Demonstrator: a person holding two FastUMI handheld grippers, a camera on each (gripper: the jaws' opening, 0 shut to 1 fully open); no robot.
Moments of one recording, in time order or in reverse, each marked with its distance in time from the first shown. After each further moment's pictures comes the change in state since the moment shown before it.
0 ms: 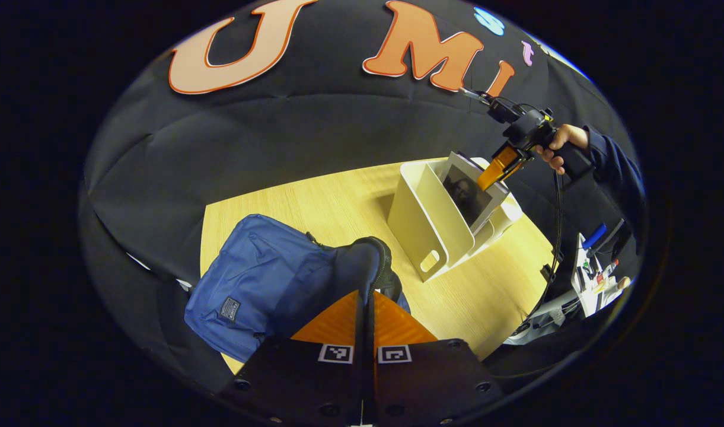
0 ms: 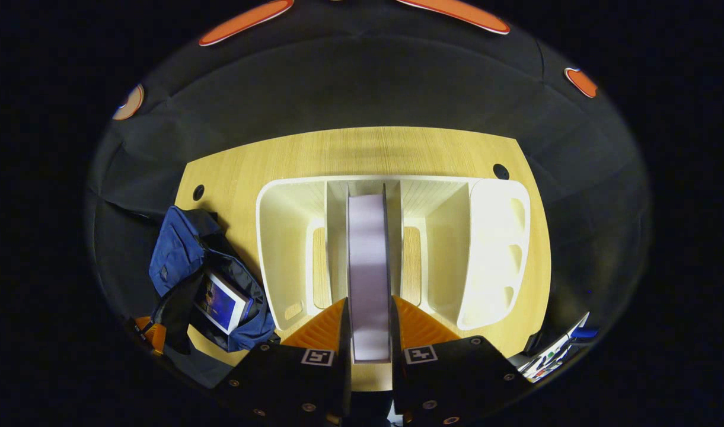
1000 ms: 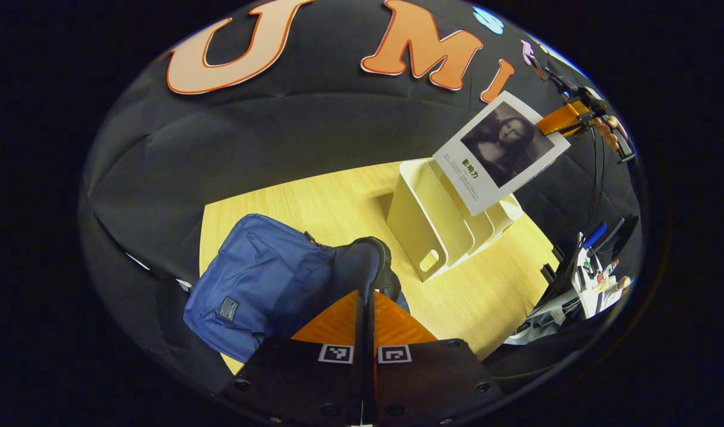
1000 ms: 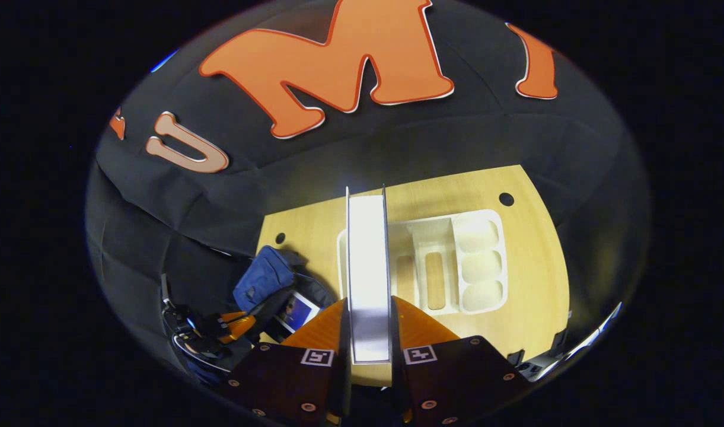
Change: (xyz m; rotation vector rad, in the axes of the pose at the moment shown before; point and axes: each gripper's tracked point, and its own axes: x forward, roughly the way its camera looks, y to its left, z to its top) left arm 0.002 -0.002 0.001 0.010 0.004 0.005; right arm -0.179 -0.005 -0.005 0.111 -0.289 0.324
